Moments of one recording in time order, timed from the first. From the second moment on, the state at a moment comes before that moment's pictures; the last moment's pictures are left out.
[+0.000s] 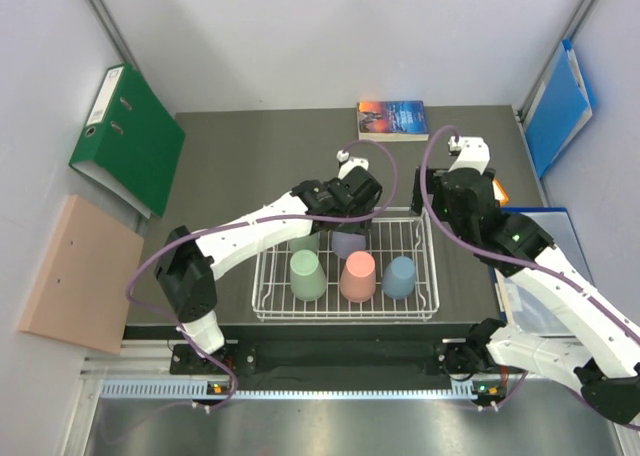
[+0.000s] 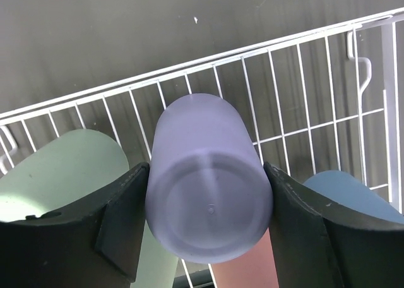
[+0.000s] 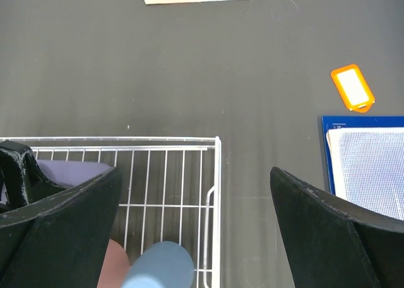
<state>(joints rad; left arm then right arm) -0.95 1.73 1.53 -0.77 -0.34 -0.64 0.69 0.96 1.12 -0.68 0.58 0.39</state>
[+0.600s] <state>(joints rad) -0.78 1.43 1.57 -0.56 -0.13 -0.63 0.63 0.88 1.13 -0.55 0.50 0.37</state>
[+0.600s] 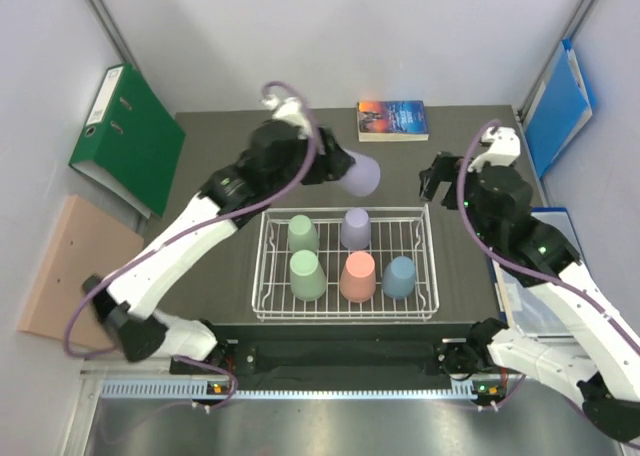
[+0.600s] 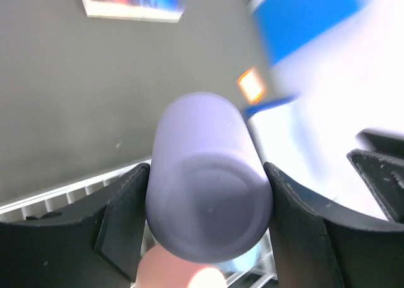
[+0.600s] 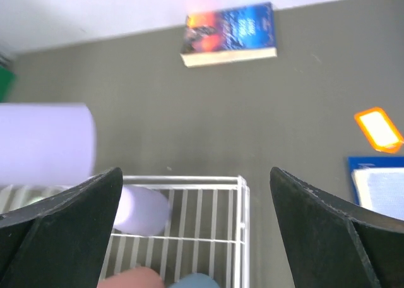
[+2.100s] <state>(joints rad) -0.49 1.51 1.07 0.63 0.73 -1.39 0.37 1.07 0.93 0.27 -0.55 0.97</state>
